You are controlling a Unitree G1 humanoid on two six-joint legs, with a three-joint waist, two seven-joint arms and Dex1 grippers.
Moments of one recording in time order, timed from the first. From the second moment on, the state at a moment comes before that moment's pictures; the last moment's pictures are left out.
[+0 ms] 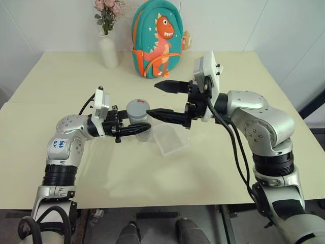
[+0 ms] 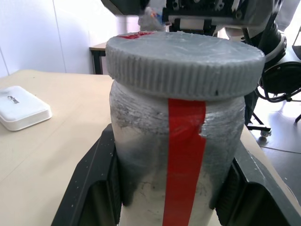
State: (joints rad) left arm -0.70 0.55 0.08 0.19 -0.55 0.27 -1.27; right arm -0.96 -0.39 0.07 -0.22 0.62 0.76 0.85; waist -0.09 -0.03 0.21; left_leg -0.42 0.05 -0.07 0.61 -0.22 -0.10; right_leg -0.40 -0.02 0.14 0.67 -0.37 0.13
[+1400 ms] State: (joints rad) left arm -0.77 0.52 0.06 0.25 -0.52 0.25 -1.29; right arm -1.01 -0.27 0.19 -0.04 0.44 0.62 0.84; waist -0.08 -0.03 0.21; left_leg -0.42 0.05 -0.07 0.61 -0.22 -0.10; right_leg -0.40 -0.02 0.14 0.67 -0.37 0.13
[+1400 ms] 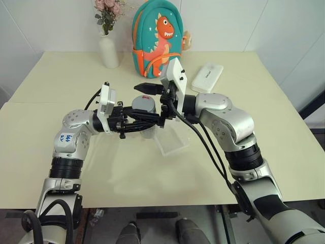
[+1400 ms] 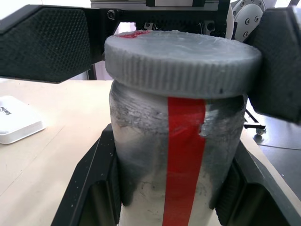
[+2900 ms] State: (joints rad) left arm -0.77 0.52 0.06 0.28 -0.52 0.25 -1.31; right arm -0.97 -0.39 0.08 -0.25 0.64 0.78 0.81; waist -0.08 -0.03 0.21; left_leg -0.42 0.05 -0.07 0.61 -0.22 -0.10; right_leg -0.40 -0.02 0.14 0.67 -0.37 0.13
